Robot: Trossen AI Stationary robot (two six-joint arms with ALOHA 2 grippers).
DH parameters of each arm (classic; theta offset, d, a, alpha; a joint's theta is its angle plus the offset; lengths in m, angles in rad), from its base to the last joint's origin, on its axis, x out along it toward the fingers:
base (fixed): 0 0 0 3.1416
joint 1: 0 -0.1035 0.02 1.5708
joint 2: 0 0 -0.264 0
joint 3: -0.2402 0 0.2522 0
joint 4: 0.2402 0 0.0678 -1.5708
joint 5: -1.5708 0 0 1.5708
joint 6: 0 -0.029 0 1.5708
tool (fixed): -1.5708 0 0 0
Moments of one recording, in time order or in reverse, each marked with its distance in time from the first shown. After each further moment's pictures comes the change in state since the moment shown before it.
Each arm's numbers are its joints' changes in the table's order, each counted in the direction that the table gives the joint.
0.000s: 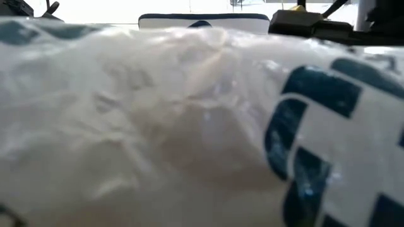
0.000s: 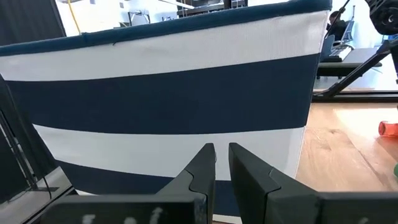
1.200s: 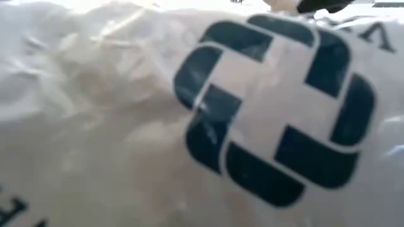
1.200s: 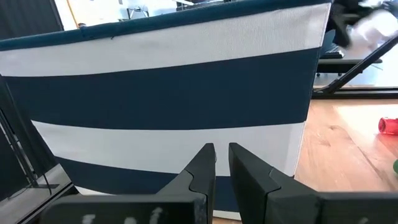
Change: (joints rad) left arm 0.000 0.000 0.000 0.015 0.000 0.003; right arm 0.270 -0.829 0.325 -0.049 0.091 -0.619
